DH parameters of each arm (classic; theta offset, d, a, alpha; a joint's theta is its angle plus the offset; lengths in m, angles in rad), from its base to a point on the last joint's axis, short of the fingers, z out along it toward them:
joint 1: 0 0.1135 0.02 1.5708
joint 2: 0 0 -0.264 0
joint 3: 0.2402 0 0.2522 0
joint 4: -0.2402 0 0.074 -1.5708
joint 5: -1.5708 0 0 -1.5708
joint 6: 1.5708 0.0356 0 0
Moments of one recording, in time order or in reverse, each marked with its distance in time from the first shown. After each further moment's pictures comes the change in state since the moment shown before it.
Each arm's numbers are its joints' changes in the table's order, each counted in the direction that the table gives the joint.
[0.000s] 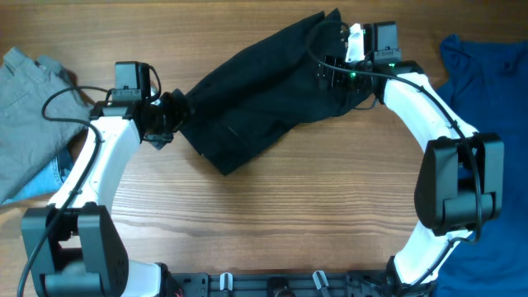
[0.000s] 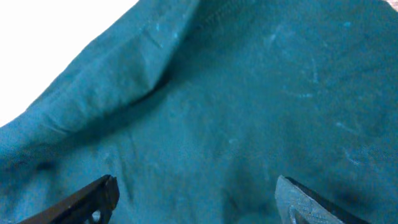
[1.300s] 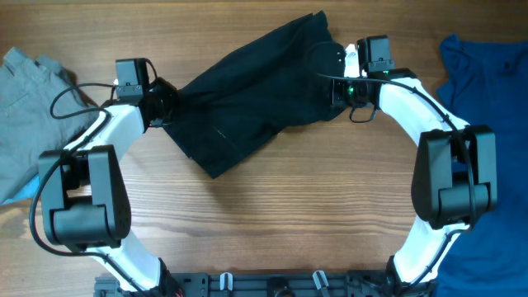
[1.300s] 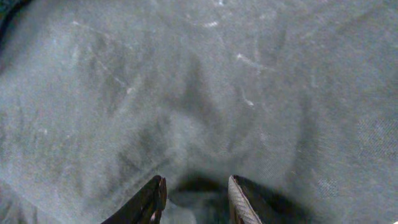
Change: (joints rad) left arm 0.063 -0.270 0.000 0.449 0.071 -0.133; right arm 0.000 -0.044 -0.053 -0.069 -0.078 -0.056
